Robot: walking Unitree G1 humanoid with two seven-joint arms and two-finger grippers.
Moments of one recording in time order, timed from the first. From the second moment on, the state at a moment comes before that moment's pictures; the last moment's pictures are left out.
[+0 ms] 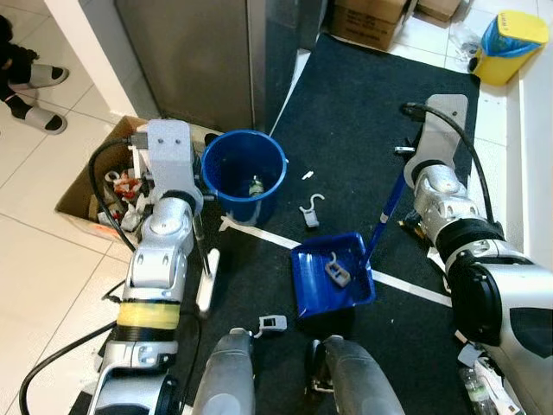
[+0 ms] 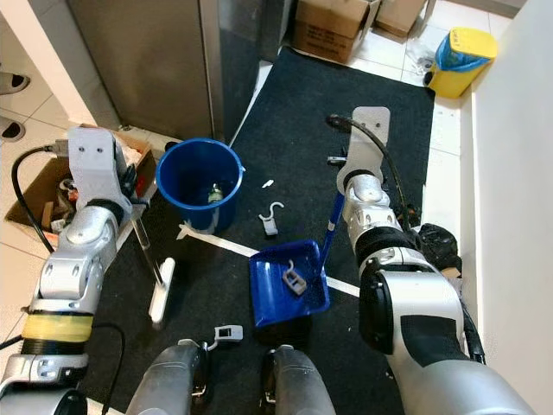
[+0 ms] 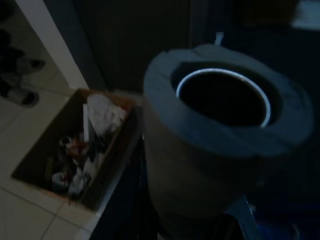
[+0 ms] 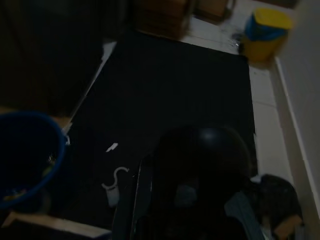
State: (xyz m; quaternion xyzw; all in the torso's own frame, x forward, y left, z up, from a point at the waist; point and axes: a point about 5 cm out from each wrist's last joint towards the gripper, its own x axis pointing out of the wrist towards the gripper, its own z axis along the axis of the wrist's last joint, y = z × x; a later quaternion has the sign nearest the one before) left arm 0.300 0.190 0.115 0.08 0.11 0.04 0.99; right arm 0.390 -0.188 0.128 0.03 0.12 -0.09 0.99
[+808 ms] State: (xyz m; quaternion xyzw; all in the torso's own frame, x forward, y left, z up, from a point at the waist) left arm 0.276 0.190 0.106 0.08 0.12 0.05 0.99; right arm 0.429 -0.173 0.313 0.04 -0.08 -0.06 0.99
